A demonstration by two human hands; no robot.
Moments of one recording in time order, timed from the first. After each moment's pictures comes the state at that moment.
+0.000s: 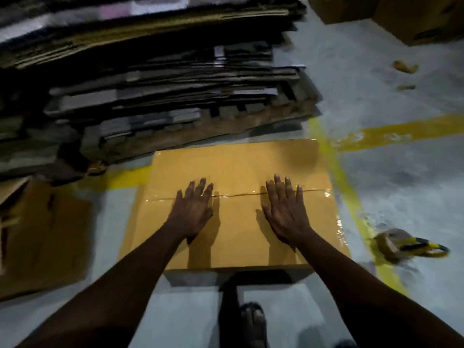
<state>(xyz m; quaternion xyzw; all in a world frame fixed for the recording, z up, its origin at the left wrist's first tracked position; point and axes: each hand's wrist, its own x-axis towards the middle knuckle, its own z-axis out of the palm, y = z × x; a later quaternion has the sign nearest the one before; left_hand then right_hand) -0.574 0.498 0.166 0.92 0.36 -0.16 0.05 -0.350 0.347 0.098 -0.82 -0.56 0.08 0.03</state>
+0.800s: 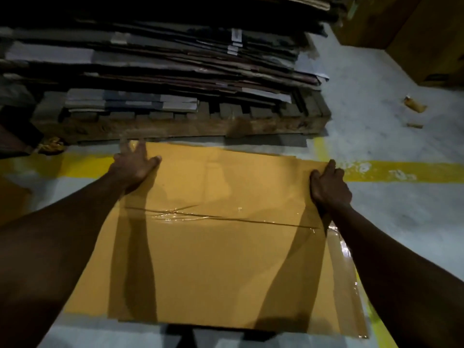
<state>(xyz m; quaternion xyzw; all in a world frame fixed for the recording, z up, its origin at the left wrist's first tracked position) -0.577 0.690 0.088 0.76 0.62 -0.01 0.17 -0.194 0.444 0.088 -0.95 -0.27 0.10 0.11</state>
